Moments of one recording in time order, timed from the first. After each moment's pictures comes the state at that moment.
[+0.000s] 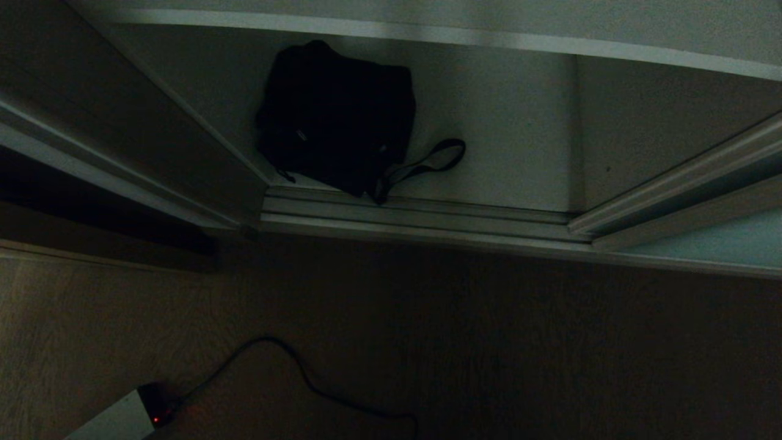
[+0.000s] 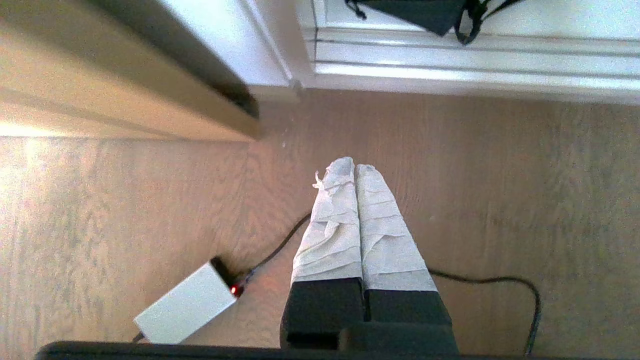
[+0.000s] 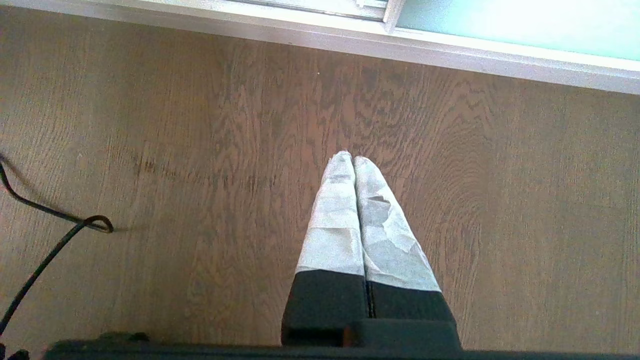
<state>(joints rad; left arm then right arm) 0.08 0.55 -0.81 0.29 -0.10 0.08 0.00 0.00 0.00 -0.01 -0.01 0.02</state>
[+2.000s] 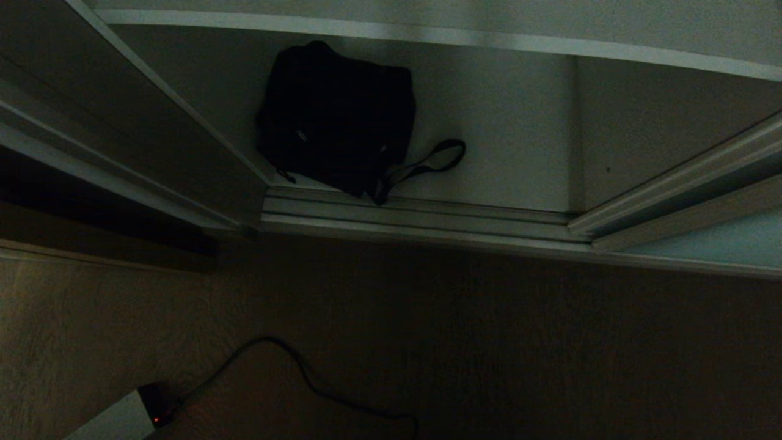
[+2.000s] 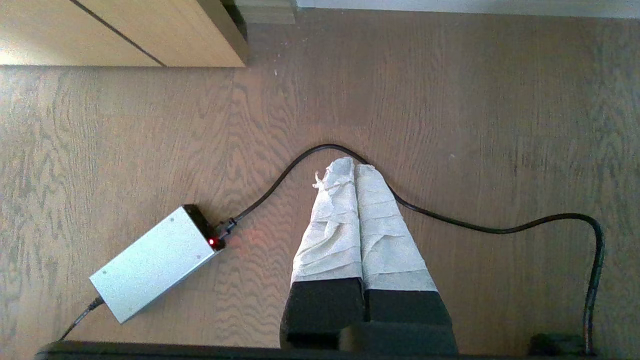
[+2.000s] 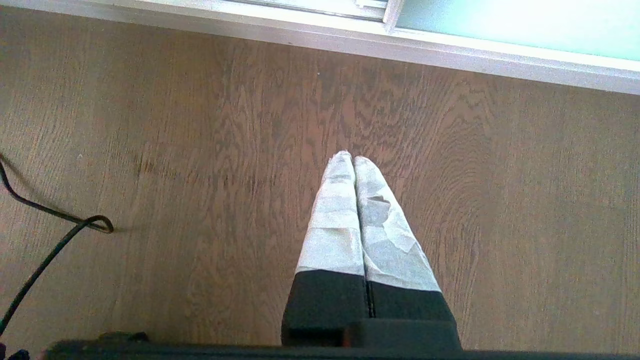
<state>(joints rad) 0.01 0.00 0.00 0.01 -0.03 0.08 0.00 0.00 0.00 -0.01 -0.01 0.02</state>
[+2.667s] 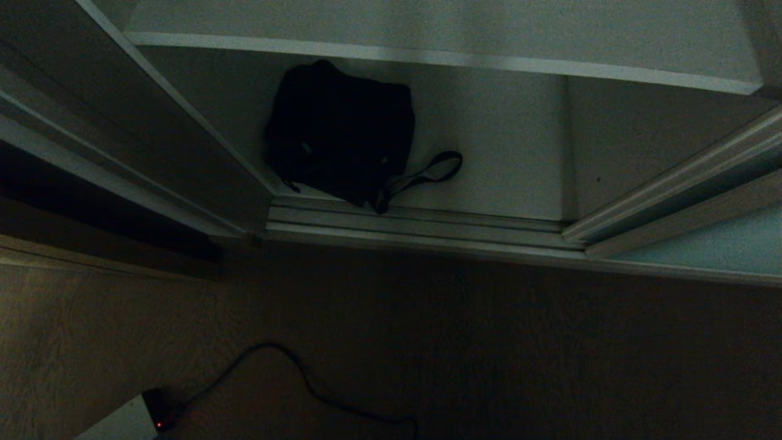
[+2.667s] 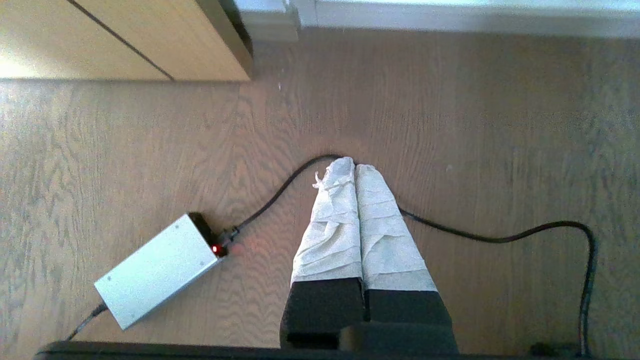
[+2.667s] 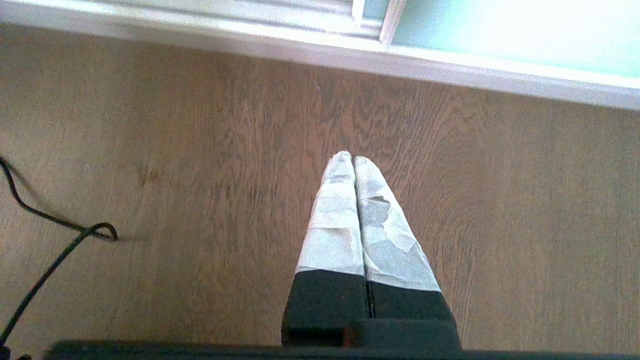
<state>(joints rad) 0.01 0.00 0.00 0.00 -0.03 0.08 0.00 0.00 0.00 -0.01 -0.01 0.02</state>
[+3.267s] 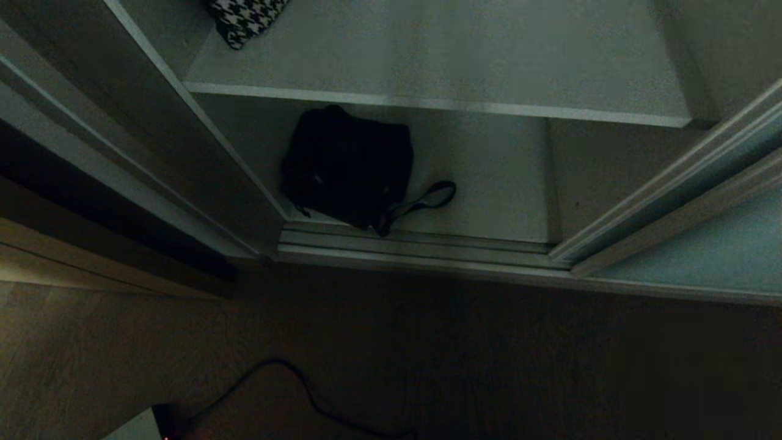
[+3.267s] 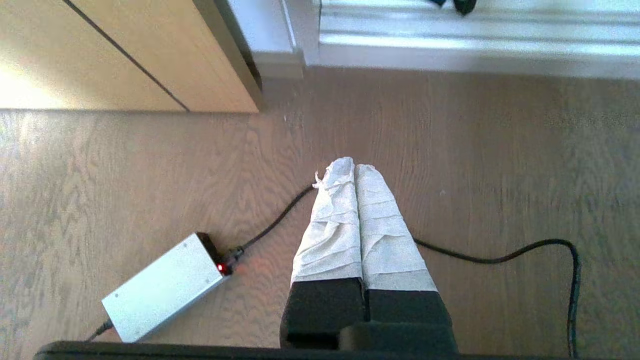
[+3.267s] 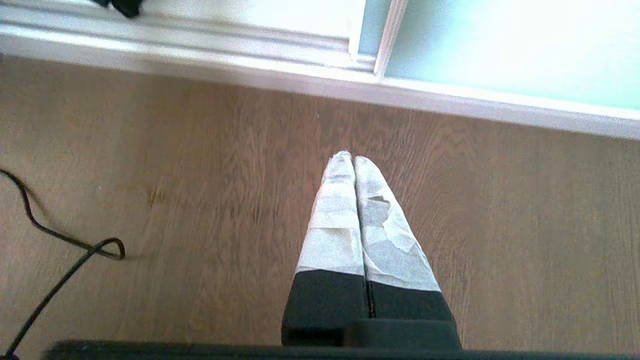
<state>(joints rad) 0.01 0.00 0.00 0.00 -0.03 0.07 0.00 0.00 0.00 -0.01 -0.01 0.02</state>
